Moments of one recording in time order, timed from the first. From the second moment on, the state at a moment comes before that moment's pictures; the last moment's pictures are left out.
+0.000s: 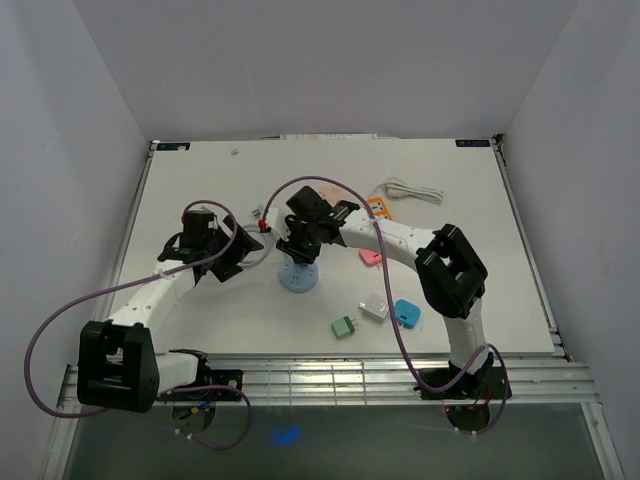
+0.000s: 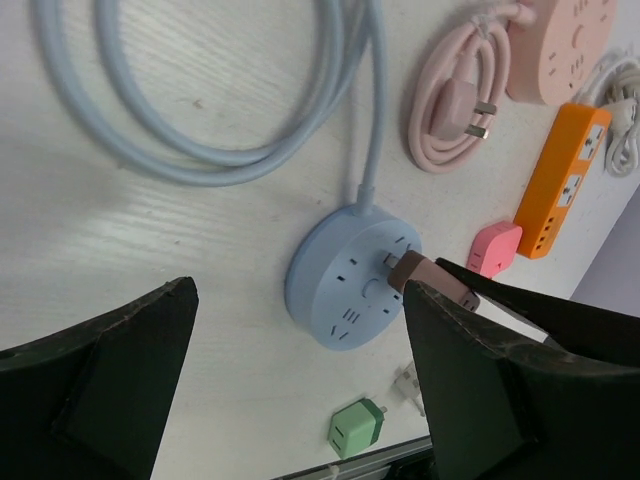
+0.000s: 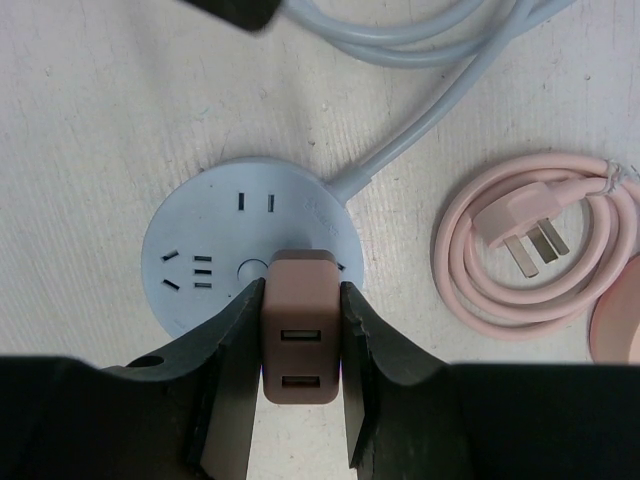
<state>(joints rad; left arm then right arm) -0.16 1.24 0.73 -0.34 0.20 -0.87 0.90 2.00 1.57 -0.53 -0.25 -0.48</state>
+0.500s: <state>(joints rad) -0.04 1.18 0.61 -0.30 0.28 -0.91 0.92 2.09 1.69 -0.63 -0.19 -0.48</state>
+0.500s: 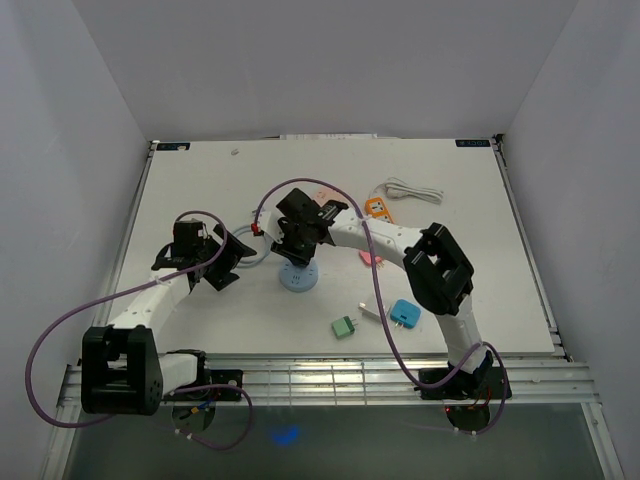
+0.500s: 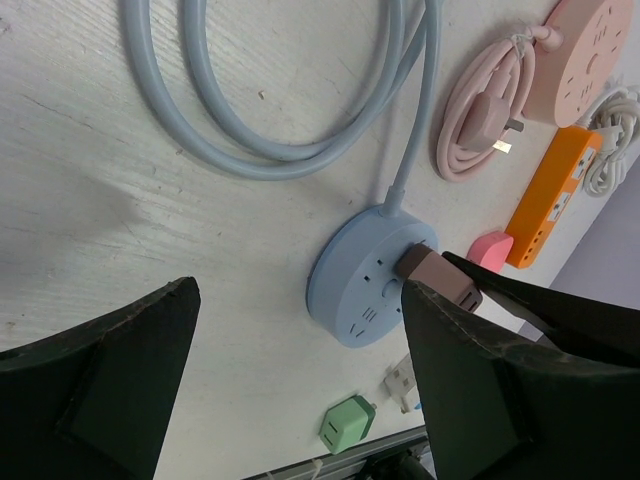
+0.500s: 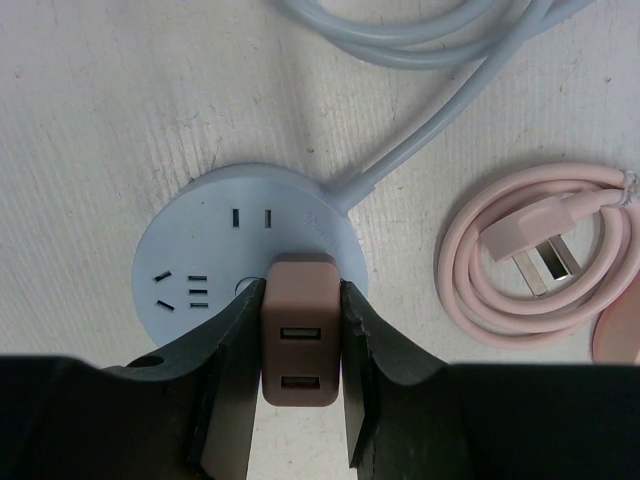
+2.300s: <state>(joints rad) -0.03 1.11 0.69 -0.33 0.27 -0.75 0.87 1.95 1.60 -0.55 -0.27 -0.43</state>
